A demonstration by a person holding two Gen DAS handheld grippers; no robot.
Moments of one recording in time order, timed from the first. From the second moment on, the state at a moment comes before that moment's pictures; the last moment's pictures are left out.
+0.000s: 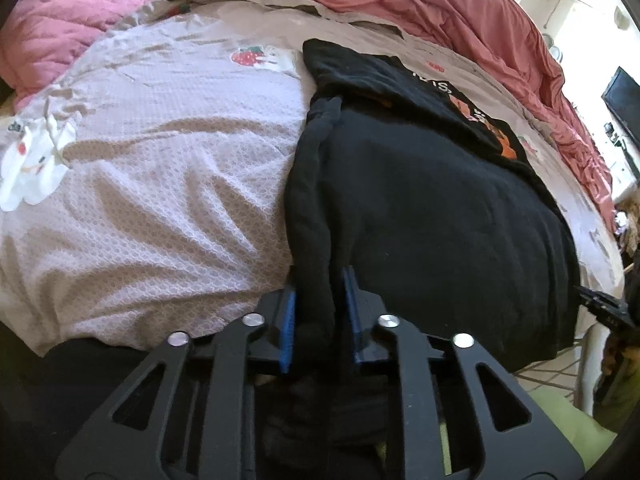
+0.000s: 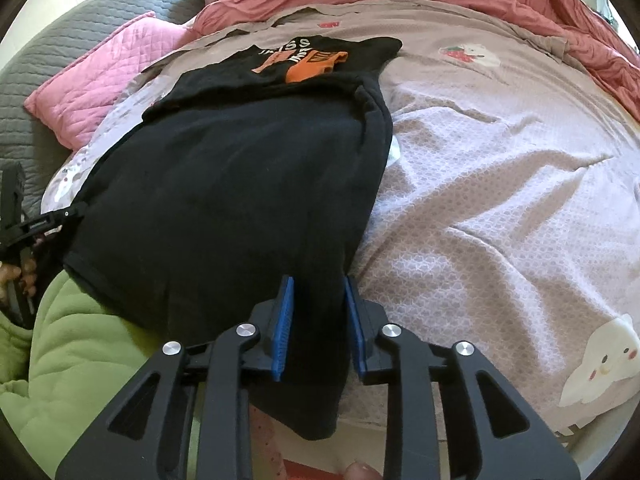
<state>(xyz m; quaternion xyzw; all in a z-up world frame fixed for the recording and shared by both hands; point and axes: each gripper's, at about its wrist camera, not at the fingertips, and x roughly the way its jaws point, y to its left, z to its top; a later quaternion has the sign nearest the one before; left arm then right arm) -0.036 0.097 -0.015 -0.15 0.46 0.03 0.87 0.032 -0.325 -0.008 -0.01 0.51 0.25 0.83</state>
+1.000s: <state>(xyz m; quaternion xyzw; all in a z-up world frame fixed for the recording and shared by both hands) 0.101 0.145 0.062 -0.25 0.38 0.02 0.89 0.185 -0.330 0.059 0.11 0.39 0.24 0.88</state>
